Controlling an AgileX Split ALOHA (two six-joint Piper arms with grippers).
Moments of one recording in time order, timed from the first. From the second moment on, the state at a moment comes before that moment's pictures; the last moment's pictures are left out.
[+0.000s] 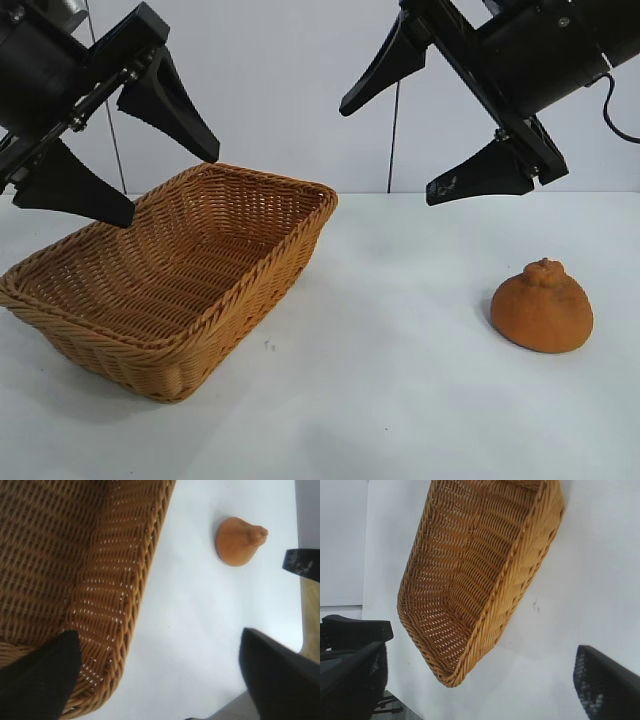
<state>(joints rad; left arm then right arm) -0.25 1.58 -1.00 -0.88 0.69 0.31 0.27 1.63 -1.05 1.00 0.72 -0.42</state>
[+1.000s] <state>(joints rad) -0.27 1.36 -0.87 -0.37 0.67 -0.57 0.27 1.63 -1.05 1.00 0.72 -0.42</state>
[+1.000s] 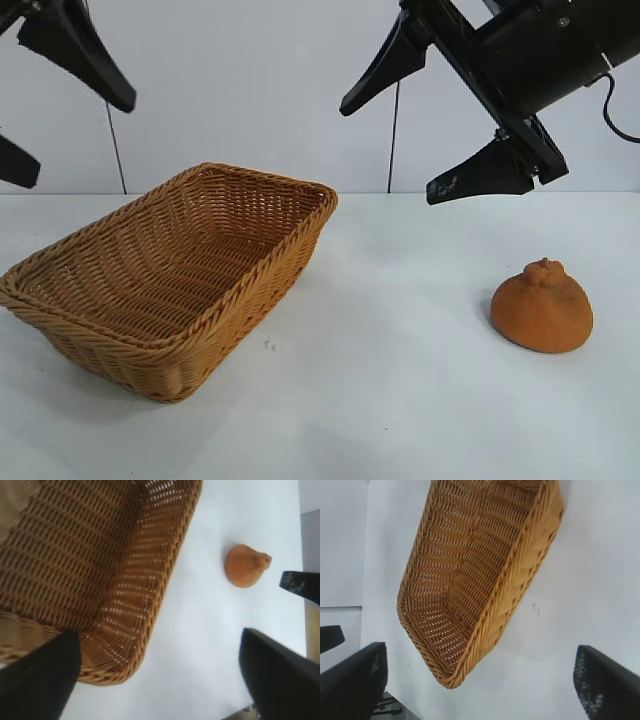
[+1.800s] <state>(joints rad) -0.28 1.64 -0.81 -0.26 0.48 -0.94 0.27 1.63 -1.05 1.00 0.72 -0.41</state>
